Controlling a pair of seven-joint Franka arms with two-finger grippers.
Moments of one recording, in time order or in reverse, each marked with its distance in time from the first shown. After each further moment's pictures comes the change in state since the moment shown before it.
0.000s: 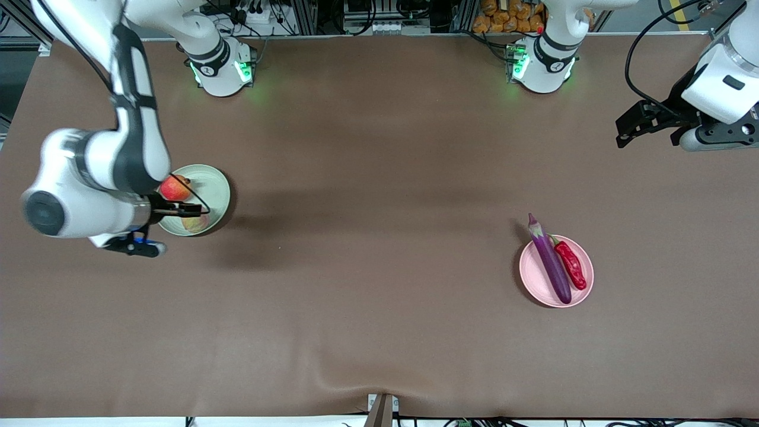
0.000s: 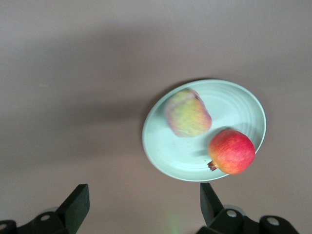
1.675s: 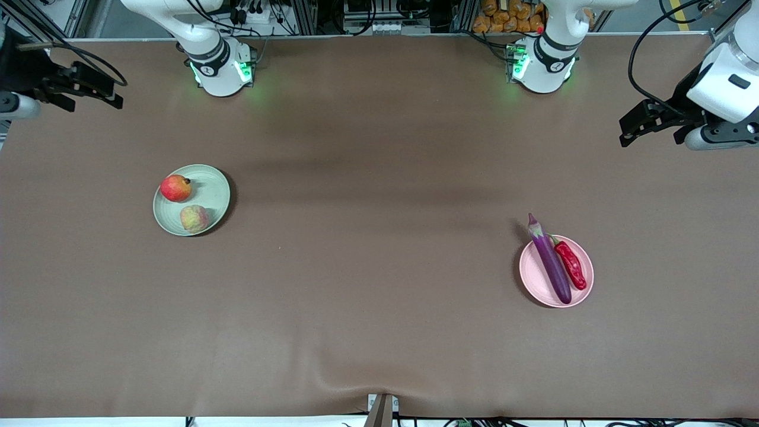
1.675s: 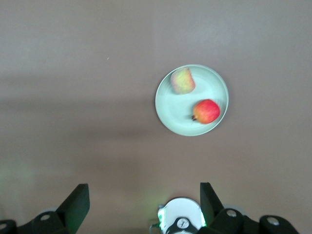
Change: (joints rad) left arm 0.008 -0.007 0.003 -0.008 0.000 -0.004 0.000; right arm -0.547 -0.521 0.601 0.030 -0.188 -0.257 -0.006
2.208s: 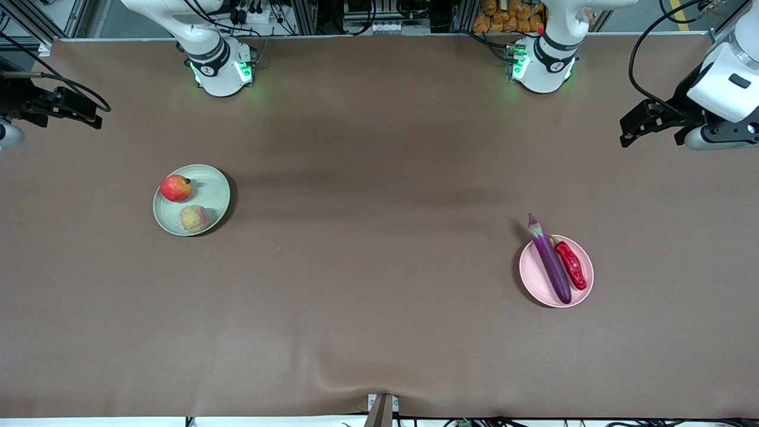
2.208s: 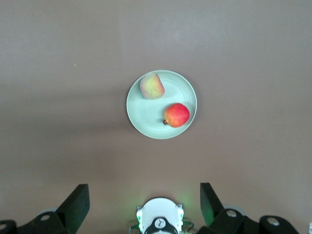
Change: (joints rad) left arm 0.000 0.000 0.000 0.000 0.000 0.007 0.029; right arm -0.033 0.135 0.003 0.167 -0.092 -0.099 -0.003
